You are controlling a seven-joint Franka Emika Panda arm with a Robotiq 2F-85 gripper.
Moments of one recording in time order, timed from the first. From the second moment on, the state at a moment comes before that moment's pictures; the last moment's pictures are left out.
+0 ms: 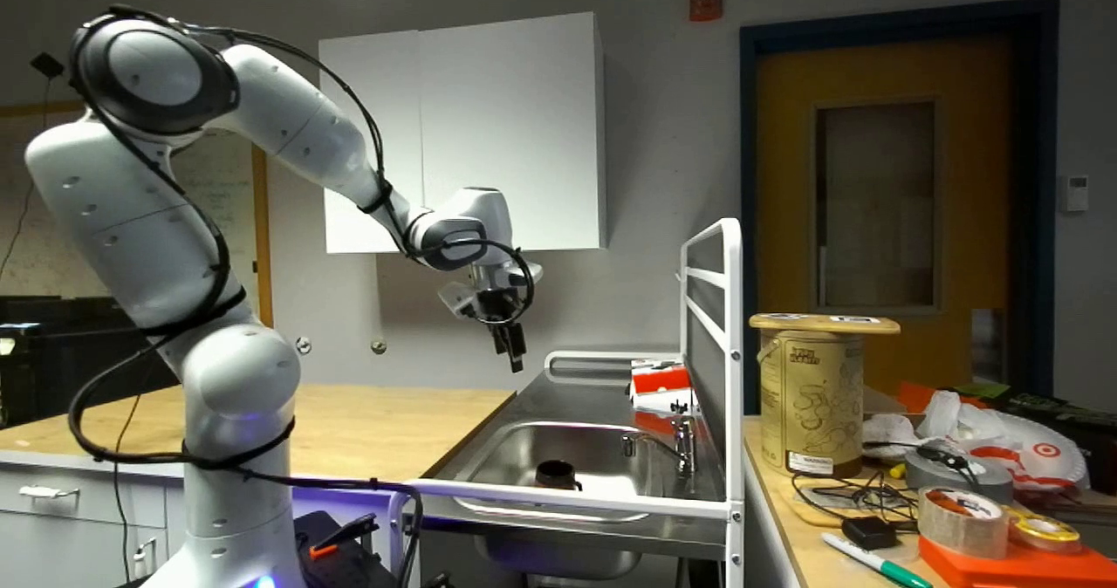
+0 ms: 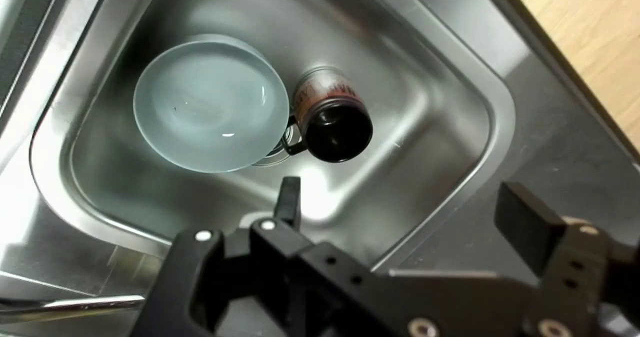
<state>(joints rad) -0.04 -0.45 -0.02 -2.65 0.21 2.46 0.16</state>
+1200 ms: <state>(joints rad) -0.10 0.52 -0.02 -1.73 0.21 2.01 0.06</state>
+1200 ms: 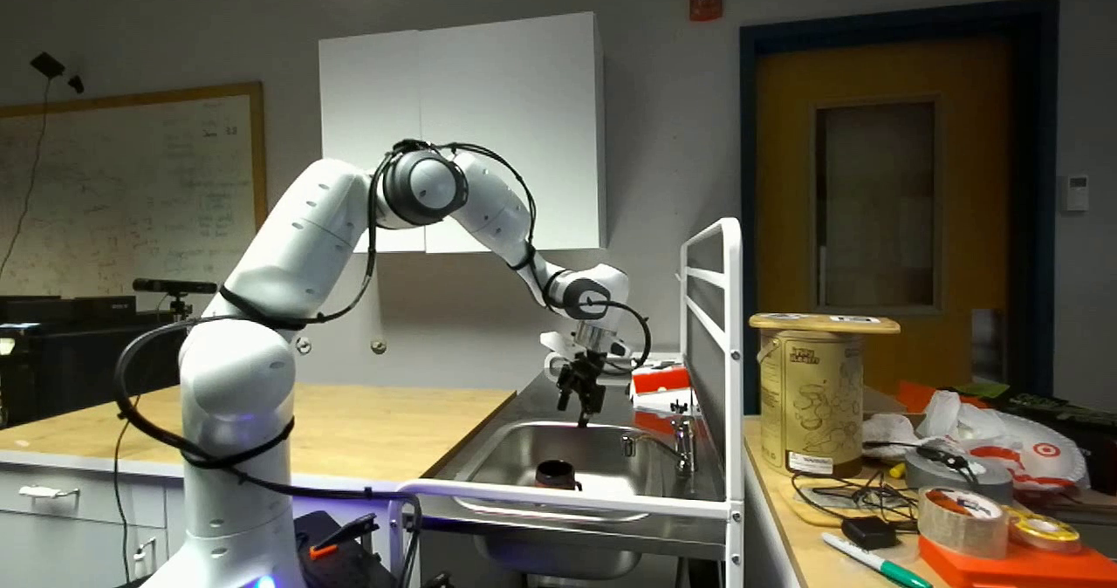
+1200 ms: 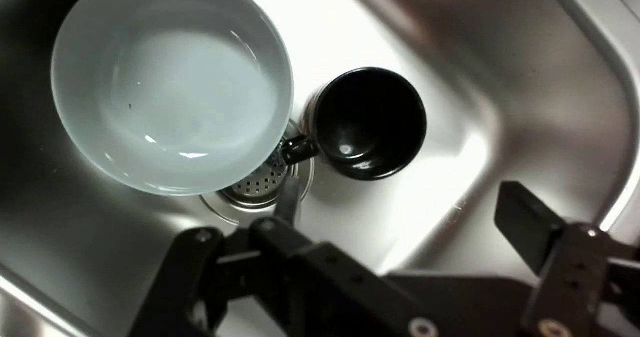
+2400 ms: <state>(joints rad) -0.04 0.75 -0.08 -1.55 0.47 2.31 0.79</state>
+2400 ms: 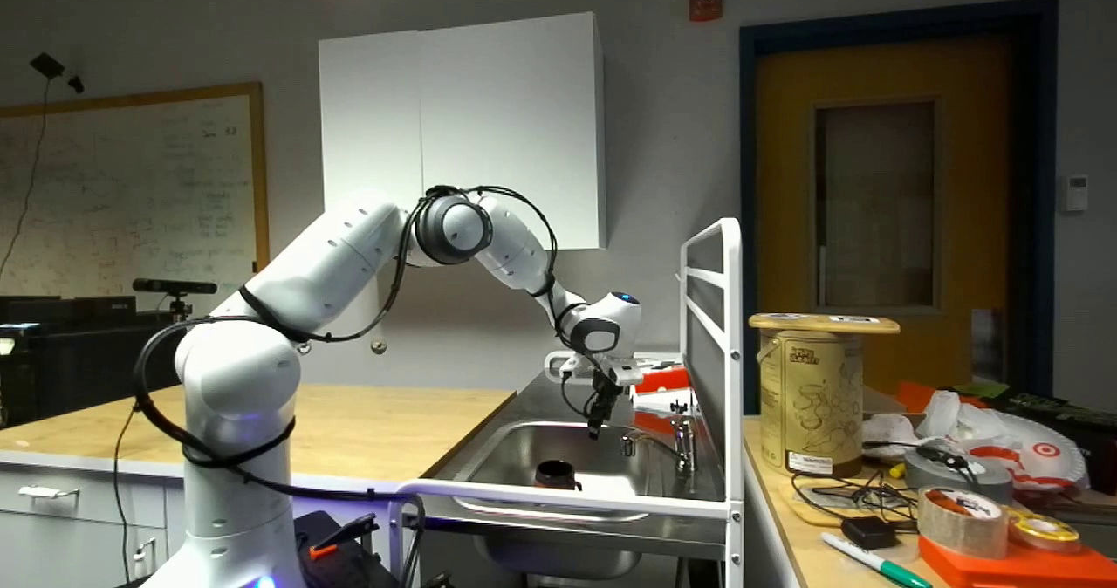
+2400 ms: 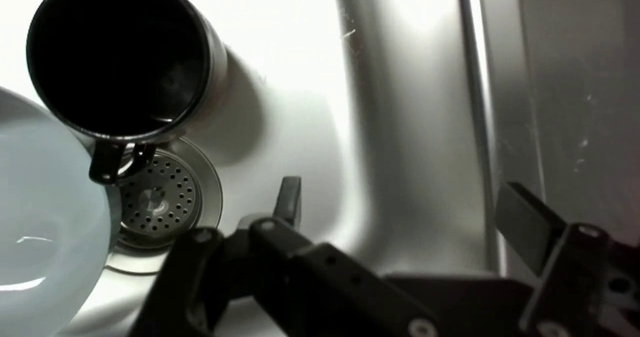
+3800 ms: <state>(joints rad) 0.04 0.54 -0.10 -1.91 0.43 2.44 1.36</state>
